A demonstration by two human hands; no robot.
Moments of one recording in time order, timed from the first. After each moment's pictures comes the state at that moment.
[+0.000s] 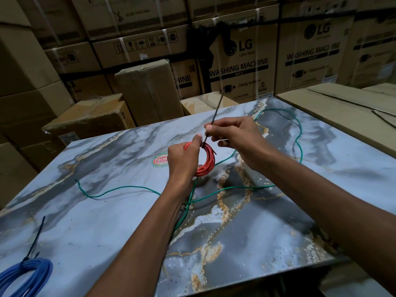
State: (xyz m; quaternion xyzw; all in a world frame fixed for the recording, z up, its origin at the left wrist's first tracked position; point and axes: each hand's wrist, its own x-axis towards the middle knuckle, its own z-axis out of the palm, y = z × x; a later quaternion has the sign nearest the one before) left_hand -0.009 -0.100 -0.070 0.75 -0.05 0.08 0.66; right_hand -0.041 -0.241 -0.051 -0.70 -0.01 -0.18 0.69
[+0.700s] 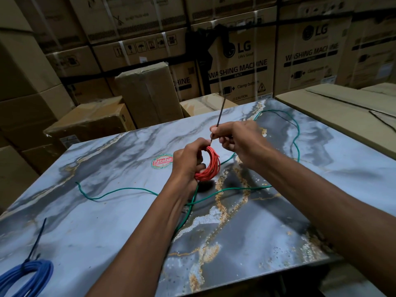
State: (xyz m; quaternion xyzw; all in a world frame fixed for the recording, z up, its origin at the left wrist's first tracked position) left_hand -0.015 -0.105 -0.064 0.66 -0.01 -0.10 0.74; right_hand -0.038 -0.241 -0.046 -0.60 0.11 -0.16 0.78
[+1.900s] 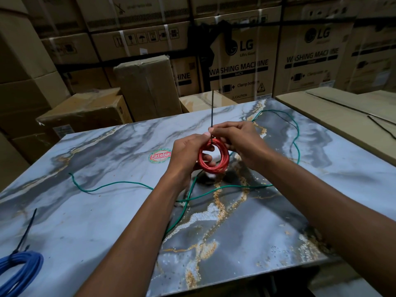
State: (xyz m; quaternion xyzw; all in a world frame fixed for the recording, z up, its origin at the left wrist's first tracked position) left_hand -0.011 -0.097 -0.064 0.69 -0.10 -0.09 0.71; right_hand -0.035 -0.246 -0.060 -0.68 0.04 -0.15 0.72
